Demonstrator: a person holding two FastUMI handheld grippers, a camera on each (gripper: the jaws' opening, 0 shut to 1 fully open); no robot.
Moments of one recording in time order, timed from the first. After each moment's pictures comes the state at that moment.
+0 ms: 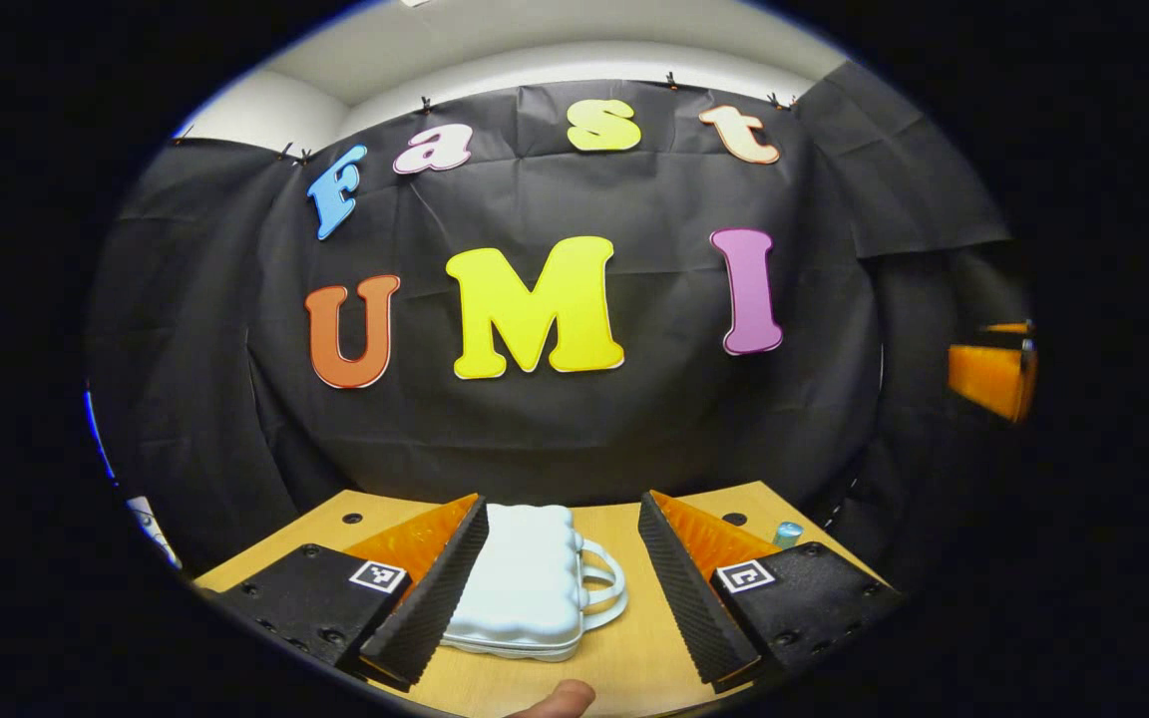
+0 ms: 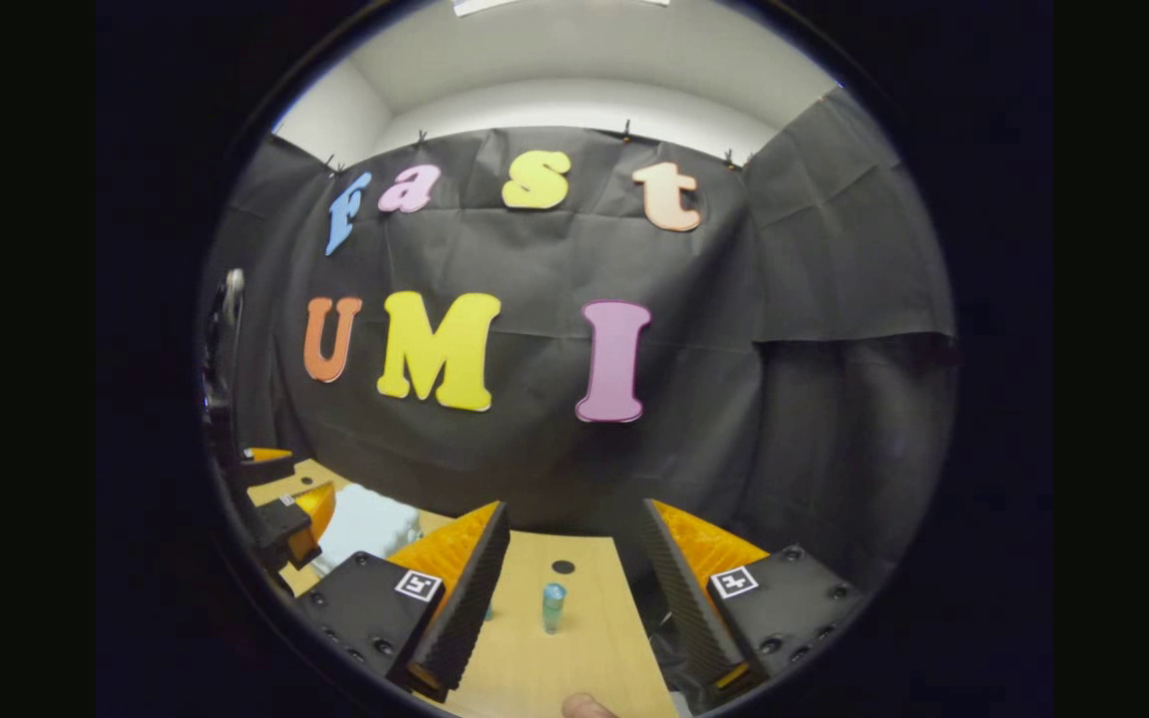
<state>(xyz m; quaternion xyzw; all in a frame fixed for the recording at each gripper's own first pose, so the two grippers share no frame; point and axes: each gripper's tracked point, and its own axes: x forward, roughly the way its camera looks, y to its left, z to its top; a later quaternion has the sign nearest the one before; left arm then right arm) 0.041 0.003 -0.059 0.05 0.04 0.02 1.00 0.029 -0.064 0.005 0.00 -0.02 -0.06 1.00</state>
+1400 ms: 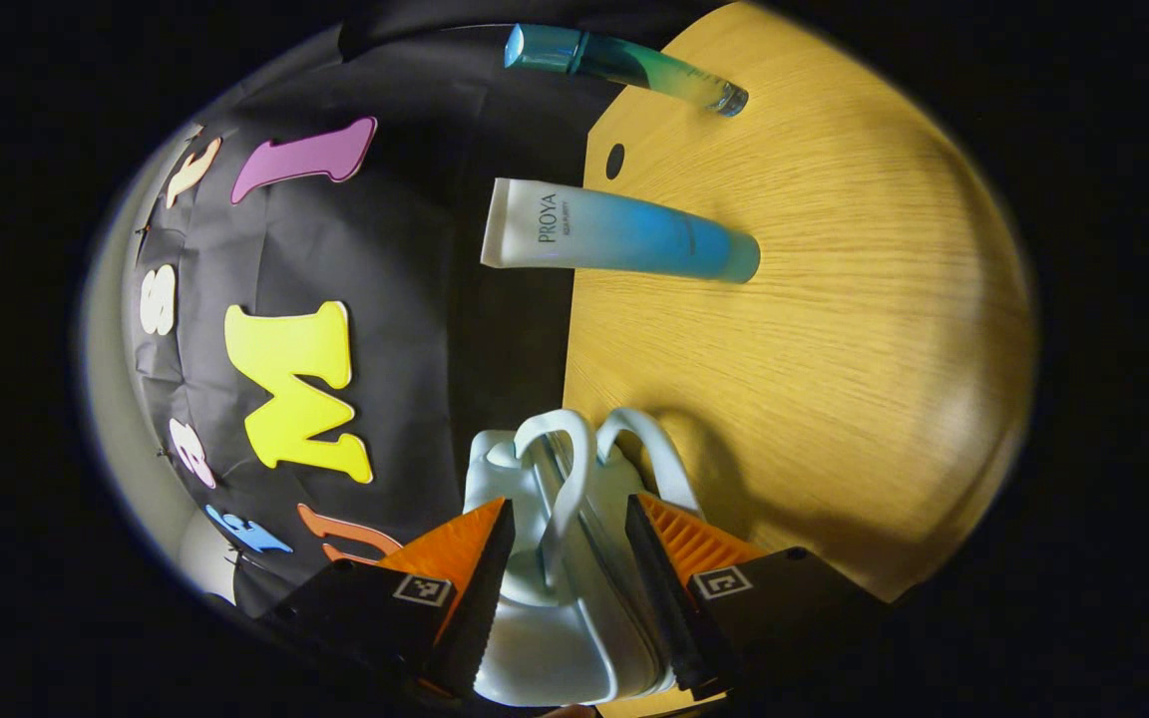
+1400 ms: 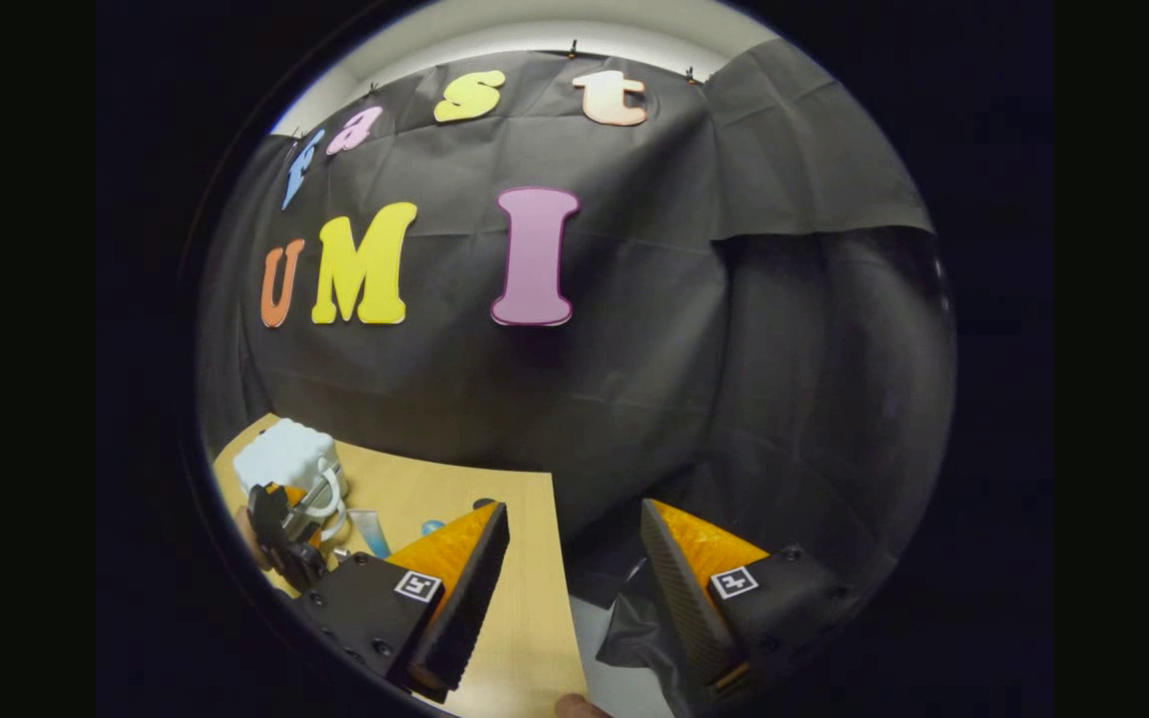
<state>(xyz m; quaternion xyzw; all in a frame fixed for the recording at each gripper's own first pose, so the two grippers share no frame) 0.157 -0.019 -0.289 0.67 0.17 0.00 0.72 0.107 -0.191 -0.130 0.01 0.10 -0.08 0.99</state>
